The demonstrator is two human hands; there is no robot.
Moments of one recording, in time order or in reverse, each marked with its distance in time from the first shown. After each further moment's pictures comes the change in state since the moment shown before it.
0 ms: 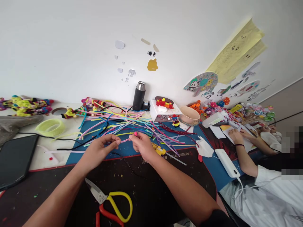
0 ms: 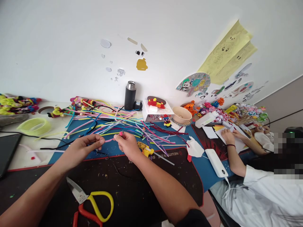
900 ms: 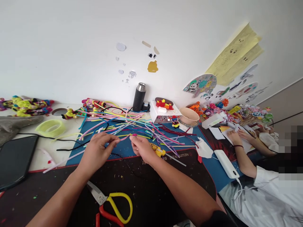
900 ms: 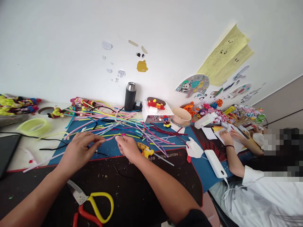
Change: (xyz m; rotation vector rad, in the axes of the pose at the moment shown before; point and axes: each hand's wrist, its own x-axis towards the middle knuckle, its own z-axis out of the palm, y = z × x) left_hand -0.004 -0.005 0.001 0.362 0.247 0.329; right_hand -0.002 0.010 -0.006 -0.220 -0.035 0.029
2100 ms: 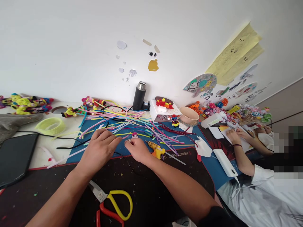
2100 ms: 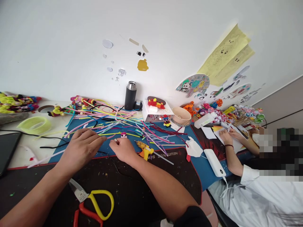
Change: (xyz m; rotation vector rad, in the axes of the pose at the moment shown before) left_hand 0.001 0.009 -0.007 0.387 0.007 0.491; right_hand 0.001 -0.002 0.014 -0.574 0.074 -0.100
